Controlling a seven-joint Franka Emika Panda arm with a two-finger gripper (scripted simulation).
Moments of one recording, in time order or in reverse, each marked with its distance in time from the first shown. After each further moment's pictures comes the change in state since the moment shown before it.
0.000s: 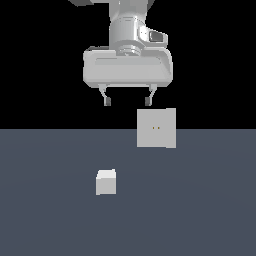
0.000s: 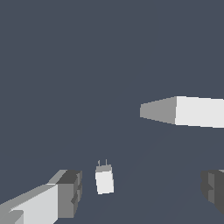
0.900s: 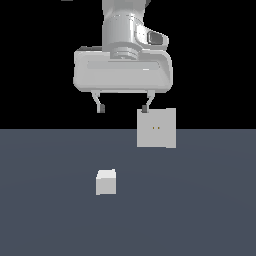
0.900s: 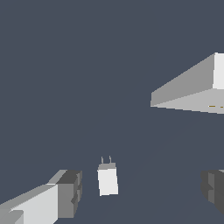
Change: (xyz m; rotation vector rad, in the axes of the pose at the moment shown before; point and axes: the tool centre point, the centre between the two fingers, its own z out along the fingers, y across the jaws) arm -0.022 -0.009 0.021 0.003 0.058 -0.032
